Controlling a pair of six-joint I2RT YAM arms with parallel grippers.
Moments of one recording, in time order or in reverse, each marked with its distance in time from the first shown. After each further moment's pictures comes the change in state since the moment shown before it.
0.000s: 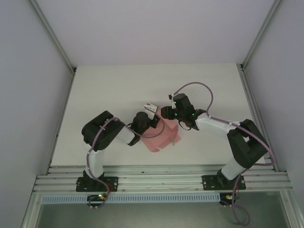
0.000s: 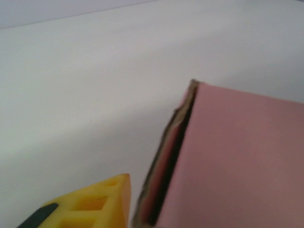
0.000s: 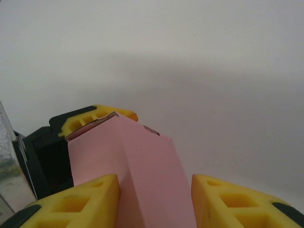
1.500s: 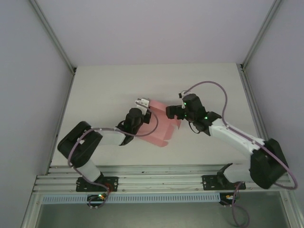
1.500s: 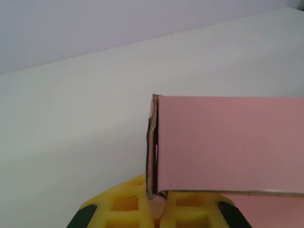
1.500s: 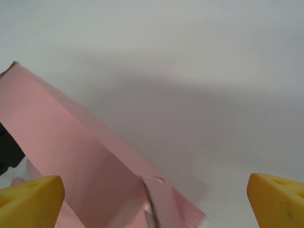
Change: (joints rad) left arm 0.004 -0.362 -0.045 -0.311 -0.209 0.006; right arm -0.017 -0.315 -0.053 -0.183 0.196 -0.086
